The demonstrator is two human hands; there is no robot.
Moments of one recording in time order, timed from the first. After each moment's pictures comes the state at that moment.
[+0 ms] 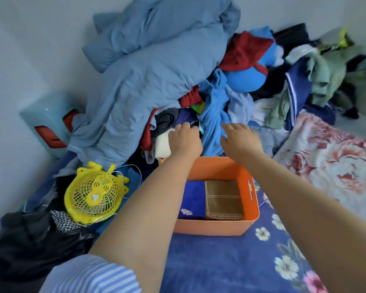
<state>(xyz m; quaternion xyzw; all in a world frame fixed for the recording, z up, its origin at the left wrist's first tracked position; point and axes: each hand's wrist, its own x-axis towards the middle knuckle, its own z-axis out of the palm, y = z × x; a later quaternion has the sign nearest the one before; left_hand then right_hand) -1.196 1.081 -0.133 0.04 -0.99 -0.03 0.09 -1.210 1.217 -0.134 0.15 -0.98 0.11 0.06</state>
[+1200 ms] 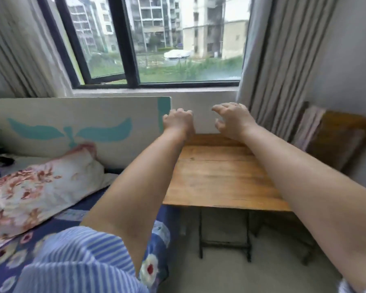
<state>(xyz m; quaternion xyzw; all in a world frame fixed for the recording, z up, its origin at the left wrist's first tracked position) -0.492 1.597 0.024 -0.65 -0.75 -0.07 0.10 -0.353 1.629 0.023 -0.51 -0.84 -0.06 0.19</state>
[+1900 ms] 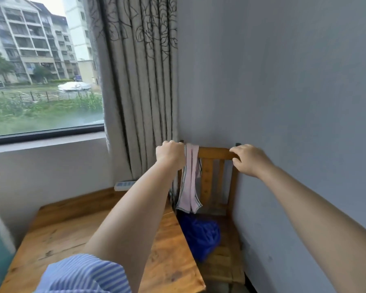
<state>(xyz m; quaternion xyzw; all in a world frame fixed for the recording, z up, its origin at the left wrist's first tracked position) -0.114 1.896 0.005 -0.80 -0.58 -0.10 0.08 0.086 1.829 -0.007 -0.73 -0.67 -0.10 0.09</state>
